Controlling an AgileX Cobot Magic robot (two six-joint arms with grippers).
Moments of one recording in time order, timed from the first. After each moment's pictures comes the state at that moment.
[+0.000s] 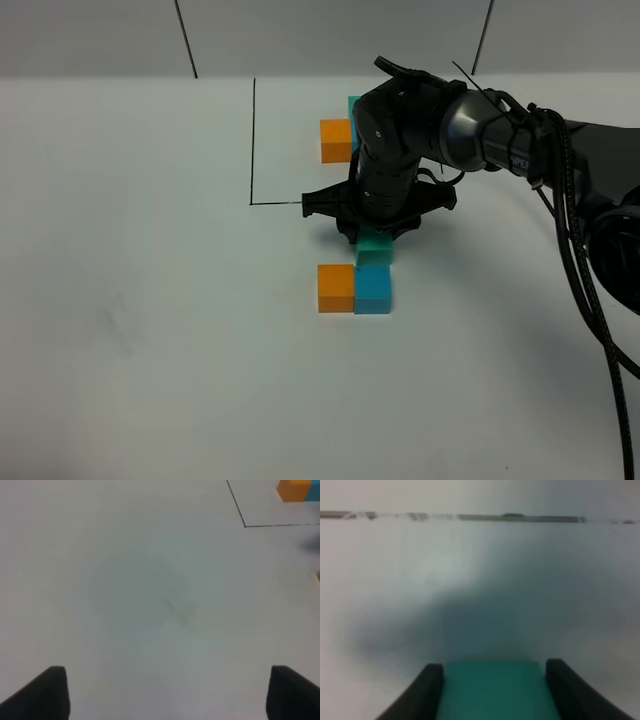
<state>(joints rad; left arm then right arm) 0.01 0.00 -0.50 -0.13 1.06 0.04 0.53 2.27 -1.70 -0.08 0.87 0.60</state>
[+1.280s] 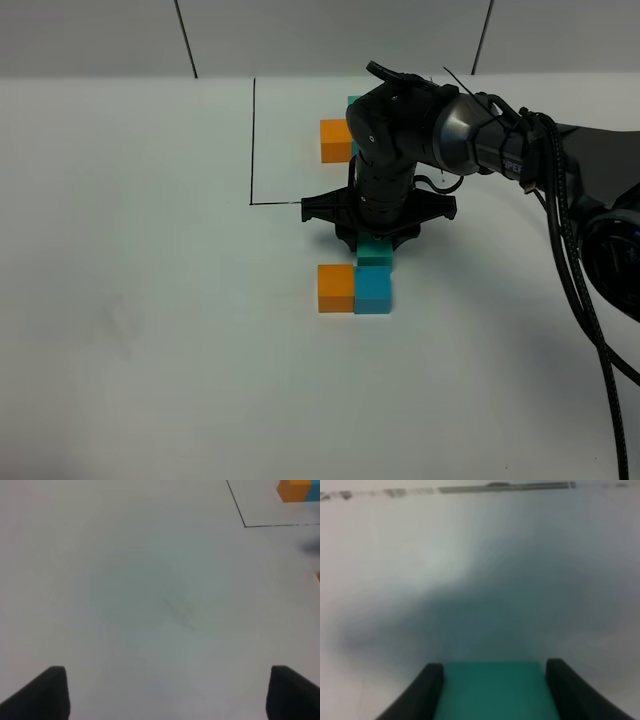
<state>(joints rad) 0.01 0.00 -0.50 -0.13 1.06 0.04 0.55 2.29 -1.70 -0.09 0.92 0.67</state>
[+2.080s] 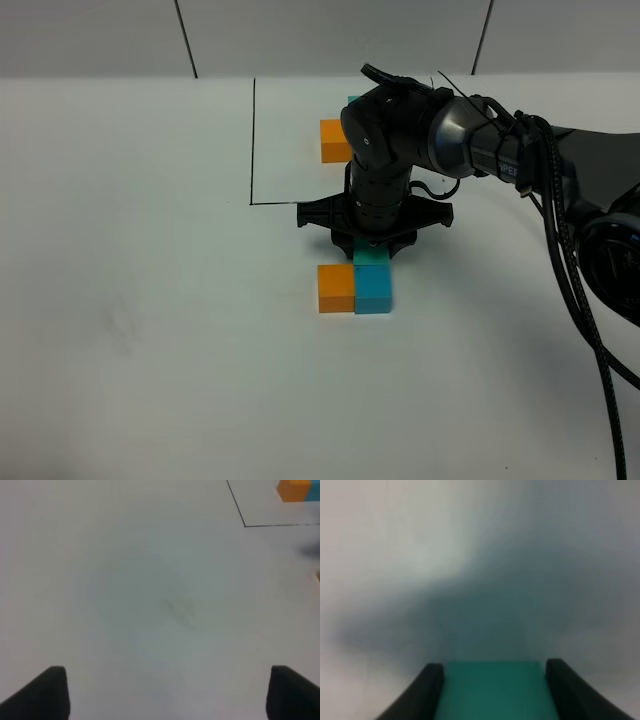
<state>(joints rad) 0.01 0.00 -0.50 -0.13 1.06 0.04 0.56 2.29 -1.70 -0.07 0.95 0.68</state>
